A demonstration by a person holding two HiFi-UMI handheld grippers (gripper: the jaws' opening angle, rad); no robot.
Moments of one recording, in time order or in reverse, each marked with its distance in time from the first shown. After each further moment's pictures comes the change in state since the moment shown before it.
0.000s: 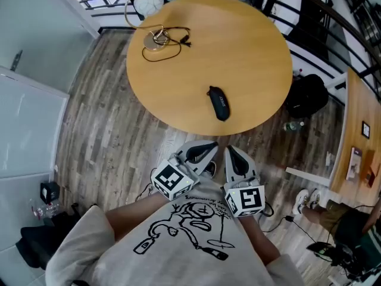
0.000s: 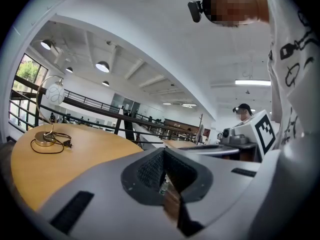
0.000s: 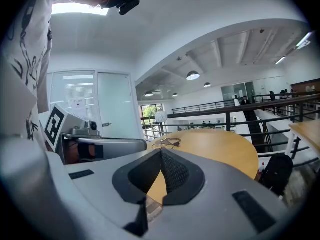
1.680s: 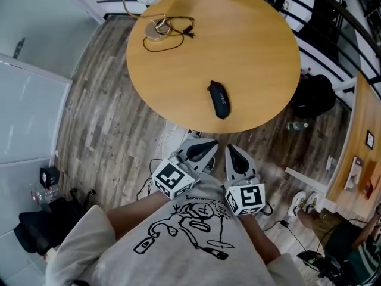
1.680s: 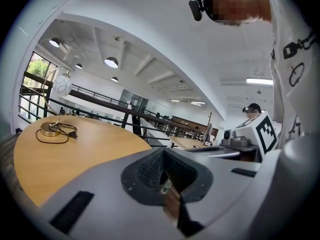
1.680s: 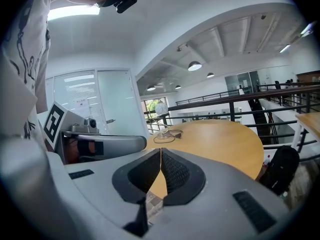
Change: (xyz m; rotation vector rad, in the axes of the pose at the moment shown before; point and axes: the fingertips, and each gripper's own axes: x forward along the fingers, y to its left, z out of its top) left arm 0.032 0.013 -0.022 -0.063 0.042 0.091; right arm 0.014 -0.034 -0.026 0.040 0.082 0.072
